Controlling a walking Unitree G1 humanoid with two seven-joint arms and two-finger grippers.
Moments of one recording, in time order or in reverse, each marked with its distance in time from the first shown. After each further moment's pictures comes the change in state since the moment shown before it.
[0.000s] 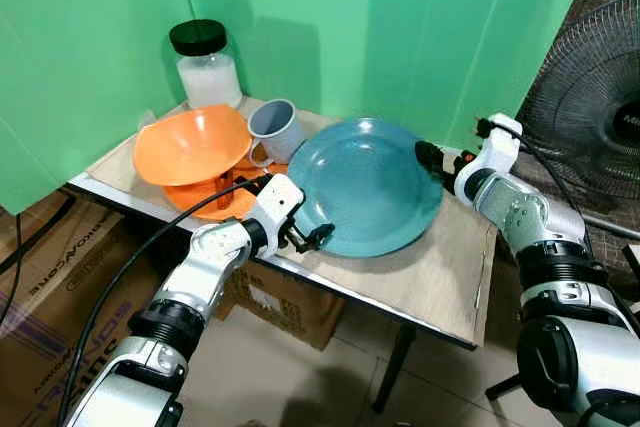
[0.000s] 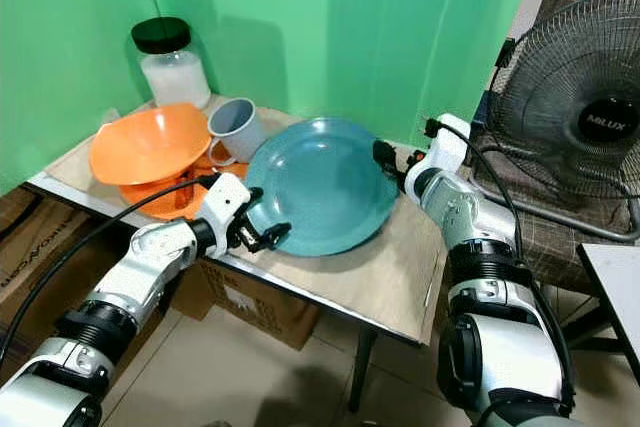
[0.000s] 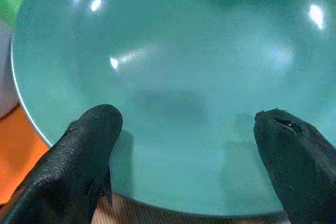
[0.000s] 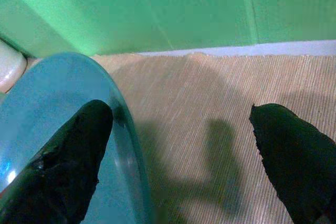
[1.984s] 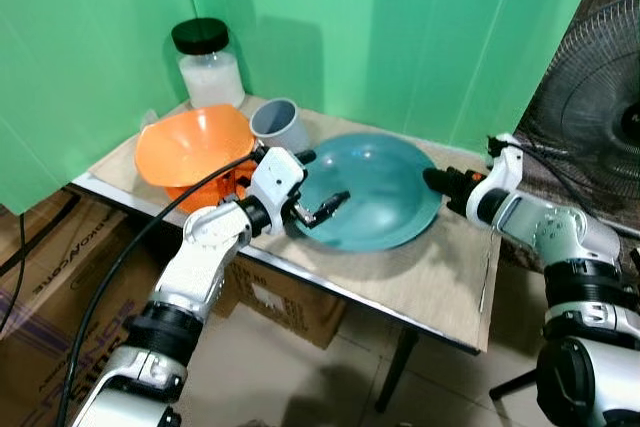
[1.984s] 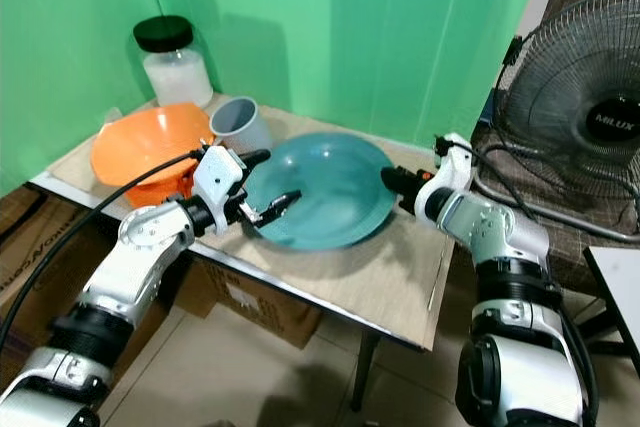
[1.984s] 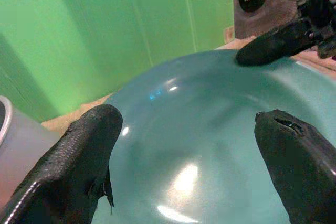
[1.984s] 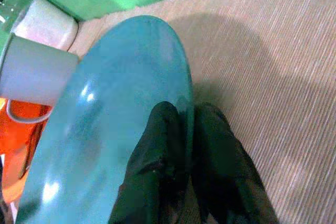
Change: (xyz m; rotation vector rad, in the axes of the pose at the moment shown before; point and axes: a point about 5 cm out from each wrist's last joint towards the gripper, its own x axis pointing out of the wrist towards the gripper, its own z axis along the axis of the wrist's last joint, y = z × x) left arm -0.010 -0.002 0.048 0.072 -0.247 0.027; right arm -0.021 -0.015 -0.015 0.134 0.154 0.188
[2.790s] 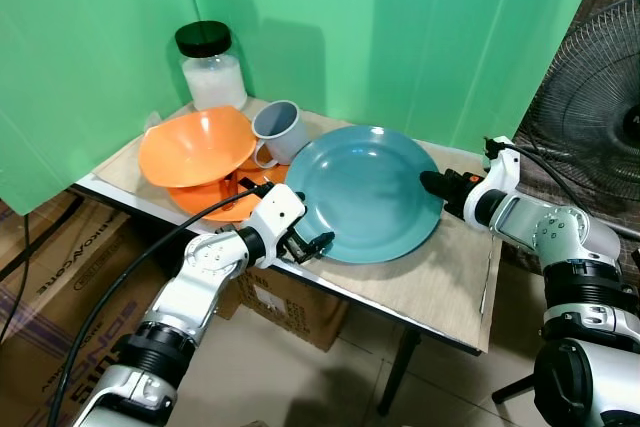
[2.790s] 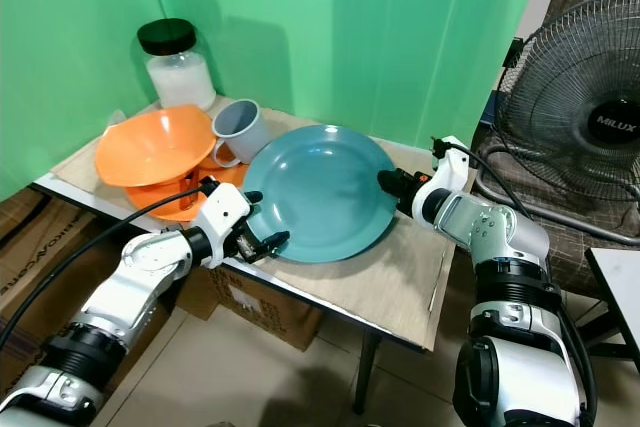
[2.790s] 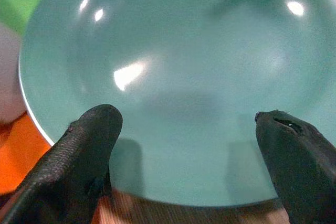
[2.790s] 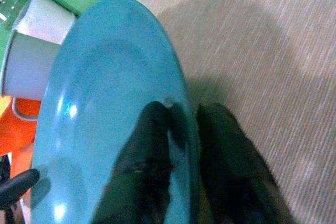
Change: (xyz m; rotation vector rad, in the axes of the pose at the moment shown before) left arm -0.013 -0.015 -0.046 -0.003 0.252 -0.017; right arm 0.000 0.003 -0.001 0.026 0.029 -0.020
